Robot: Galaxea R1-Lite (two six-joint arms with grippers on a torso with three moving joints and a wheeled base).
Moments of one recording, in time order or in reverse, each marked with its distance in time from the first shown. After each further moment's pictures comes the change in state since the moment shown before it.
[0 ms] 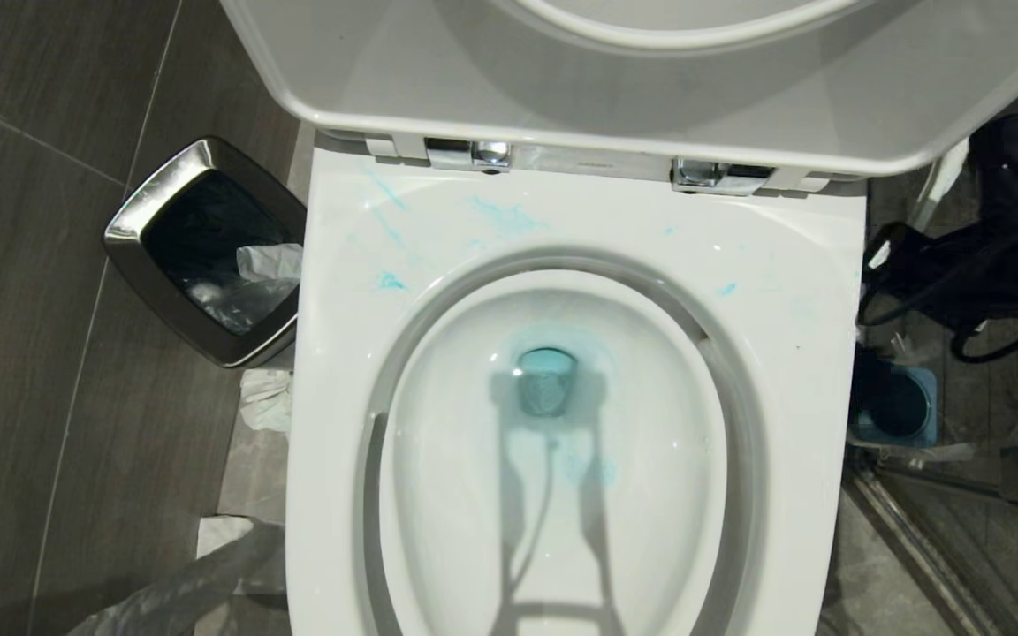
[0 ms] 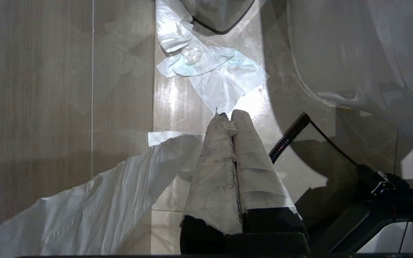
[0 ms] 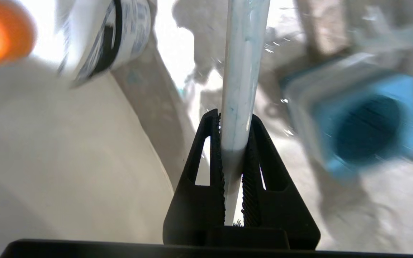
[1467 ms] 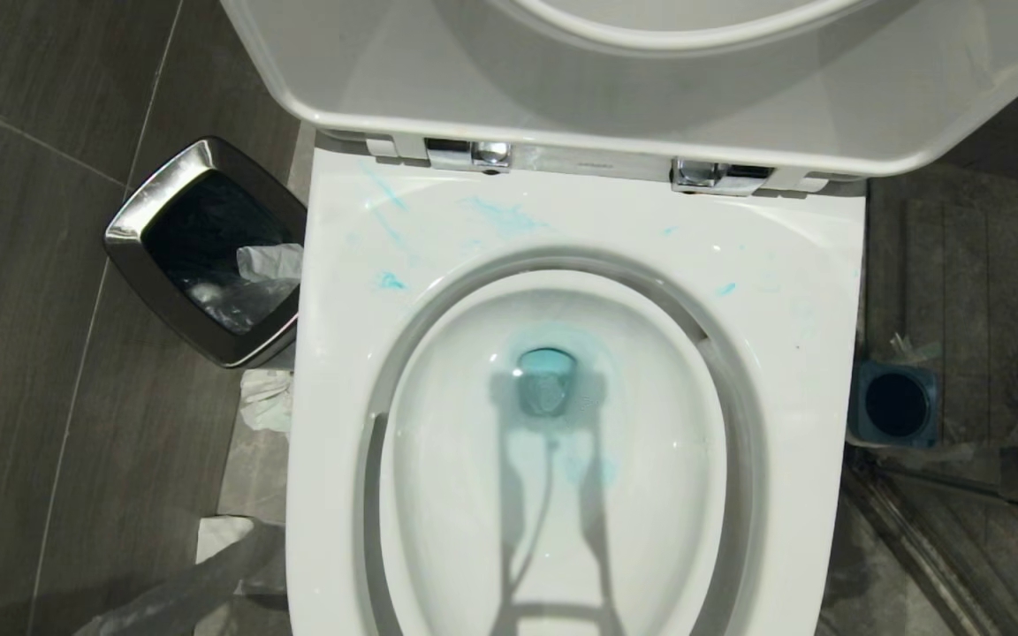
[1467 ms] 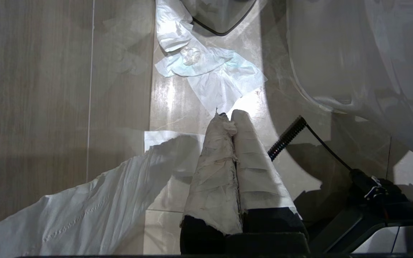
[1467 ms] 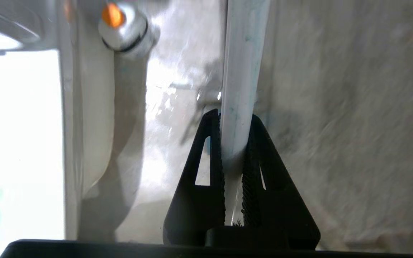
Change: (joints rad) left arm 0.000 0.000 0.000 -0.004 0.003 -0.035; right arm 0.001 -0.735 0.015 0.380 -0.020 -0.537
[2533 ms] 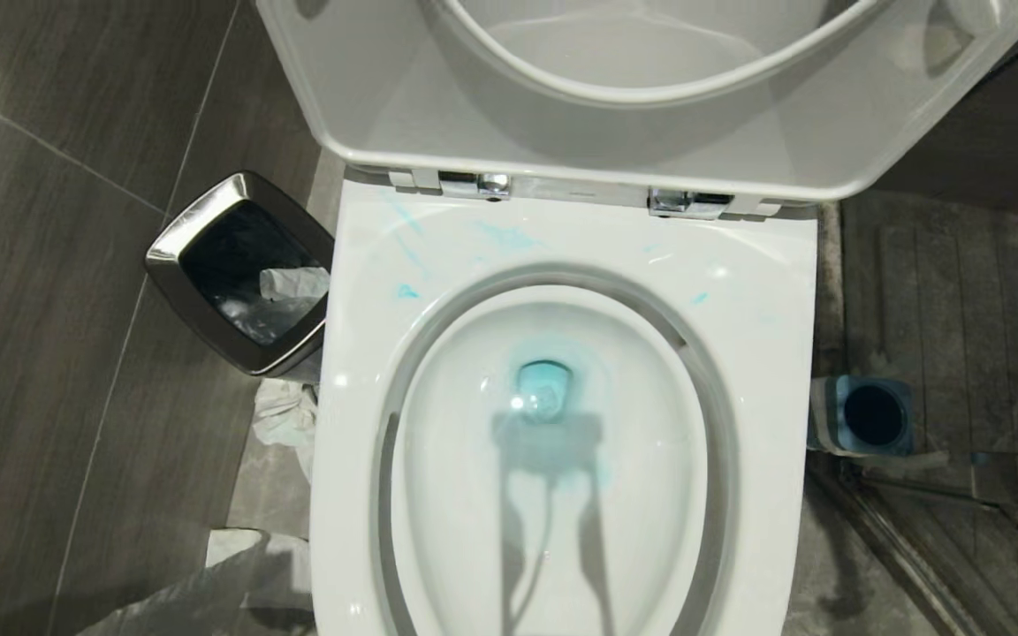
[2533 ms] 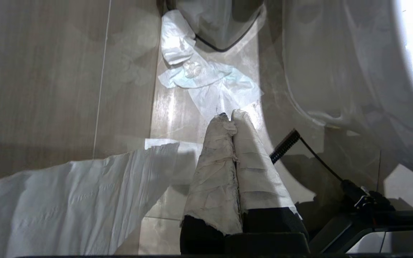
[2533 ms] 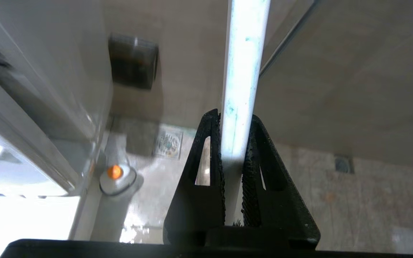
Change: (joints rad) left arm 0.000 0.000 0.000 0.000 0.008 -0.036; right arm -0.001 -0.021 -0.024 -0.519 0.008 -0.271
